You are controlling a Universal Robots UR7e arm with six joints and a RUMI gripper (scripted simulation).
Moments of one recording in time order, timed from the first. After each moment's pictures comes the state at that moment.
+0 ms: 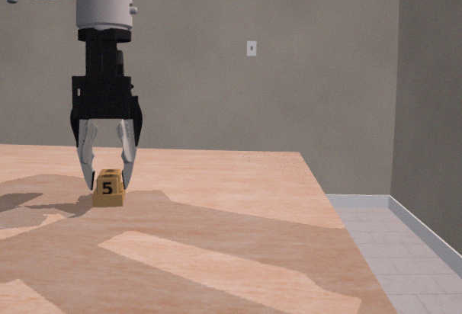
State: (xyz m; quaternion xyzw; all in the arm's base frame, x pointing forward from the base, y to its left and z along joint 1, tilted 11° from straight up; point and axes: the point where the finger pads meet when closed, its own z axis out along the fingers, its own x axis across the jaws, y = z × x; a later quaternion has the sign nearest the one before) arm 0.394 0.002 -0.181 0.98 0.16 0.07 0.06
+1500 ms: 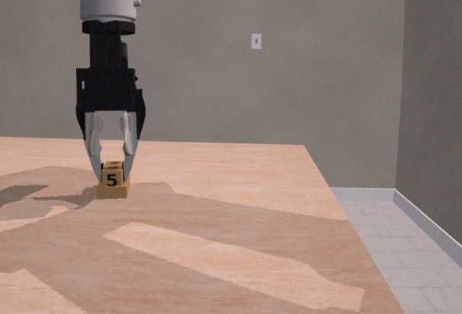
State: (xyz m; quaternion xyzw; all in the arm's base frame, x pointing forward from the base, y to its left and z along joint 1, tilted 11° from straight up) arm 0.394 0.002 -0.181 0.98 0.16 0.07 0.06
